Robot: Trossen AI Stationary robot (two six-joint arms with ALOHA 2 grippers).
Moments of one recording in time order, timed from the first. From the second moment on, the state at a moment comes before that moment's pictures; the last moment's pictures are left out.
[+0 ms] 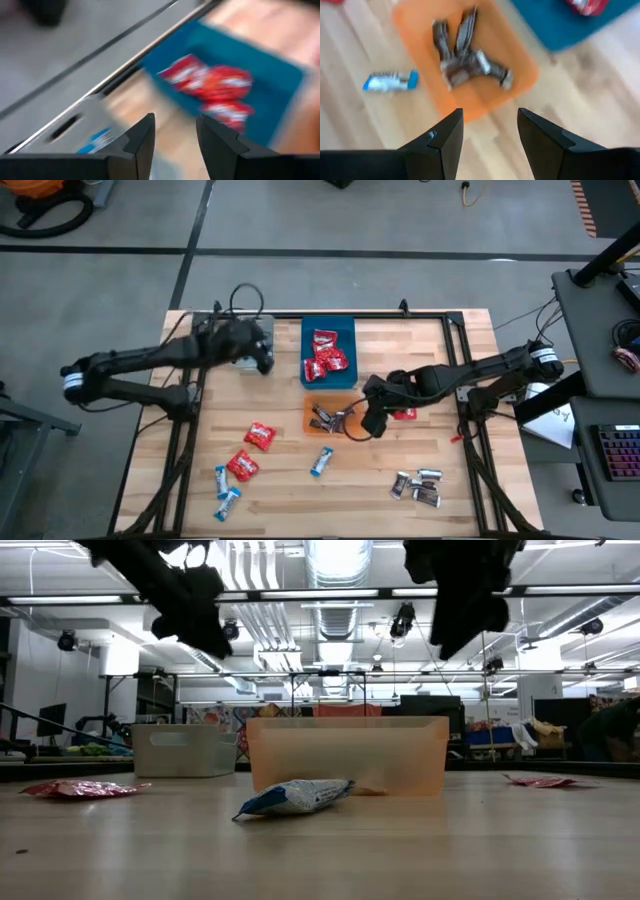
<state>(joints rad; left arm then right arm) 0.32 1.05 0.83 -0.44 -0.36 -0.22 0.16 1.46 1.18 -0.81 0.14 0.70</state>
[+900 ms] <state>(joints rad) -0.15 0.96 0.63 -0.09 -0.38 0.06 0.48 1.46 1.15 -1.18 -0.20 1.47</state>
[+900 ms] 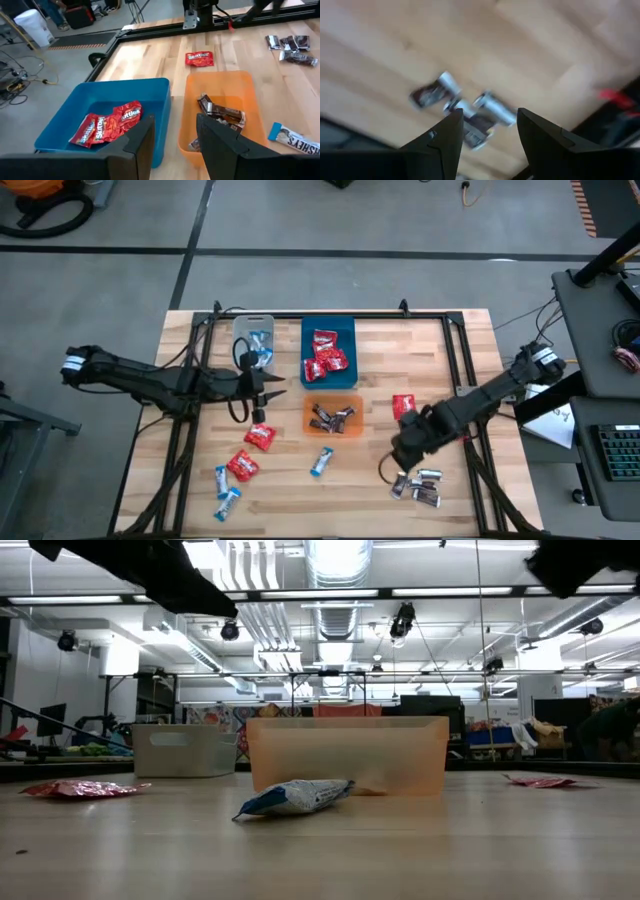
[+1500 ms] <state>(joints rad) -0.15 1.07 0.67 0.03 -0.39 0.10 0.70 1.52 0.99 -0.97 -0.22 1.61</state>
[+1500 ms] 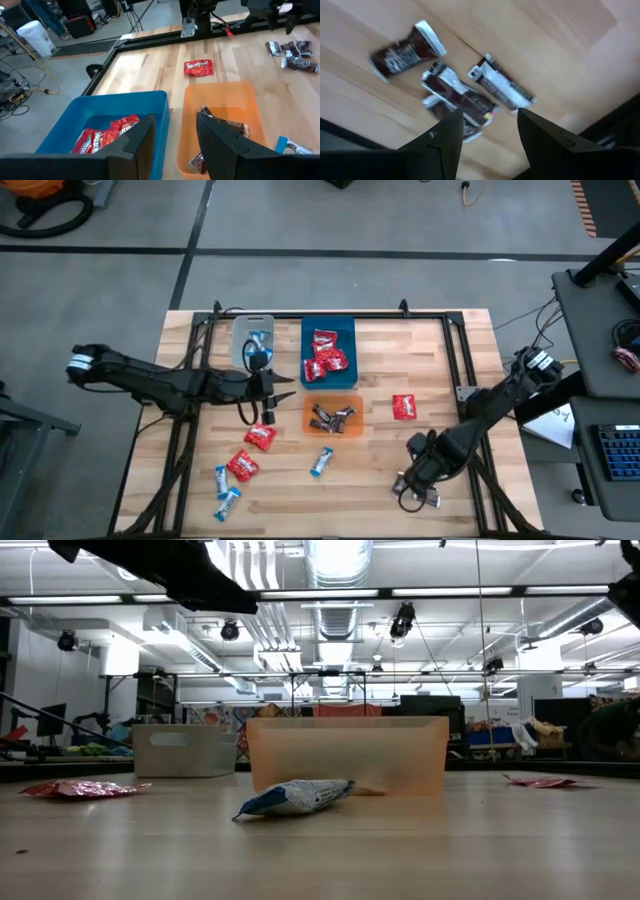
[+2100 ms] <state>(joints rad) -0.15 1.22 0.76 0.03 -0.39 0.14 0.75 1.77 1.00 -0.96 -0.22 1.17</state>
